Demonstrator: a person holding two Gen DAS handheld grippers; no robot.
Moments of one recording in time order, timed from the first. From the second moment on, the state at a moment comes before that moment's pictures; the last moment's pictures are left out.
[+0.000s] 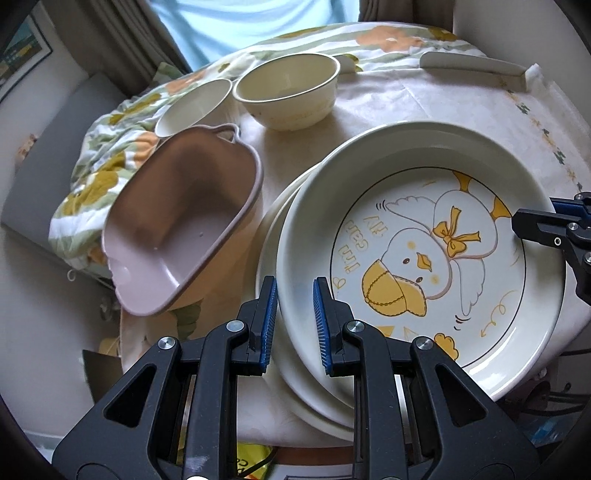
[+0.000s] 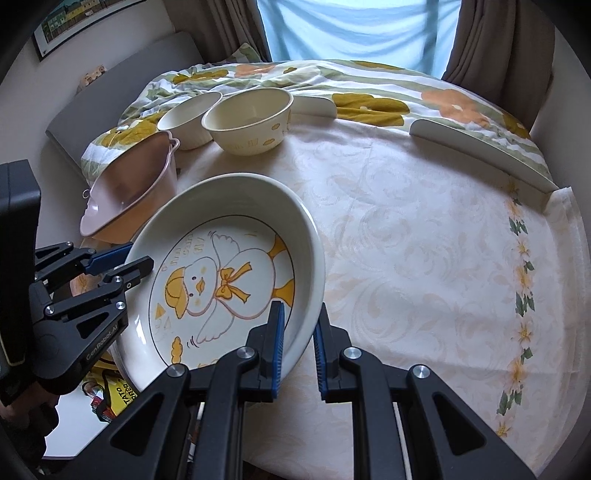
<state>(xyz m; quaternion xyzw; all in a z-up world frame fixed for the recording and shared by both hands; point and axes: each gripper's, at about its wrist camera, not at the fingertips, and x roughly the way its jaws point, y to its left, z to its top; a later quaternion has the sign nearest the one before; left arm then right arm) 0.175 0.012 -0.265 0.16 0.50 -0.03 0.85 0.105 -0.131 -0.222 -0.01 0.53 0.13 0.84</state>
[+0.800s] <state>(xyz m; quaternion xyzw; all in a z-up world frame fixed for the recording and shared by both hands) 0.172 0.013 -0.264 0.15 0.51 -0.01 0.84 0.106 -0.123 -0.224 -0.03 0.53 0.11 0.84</state>
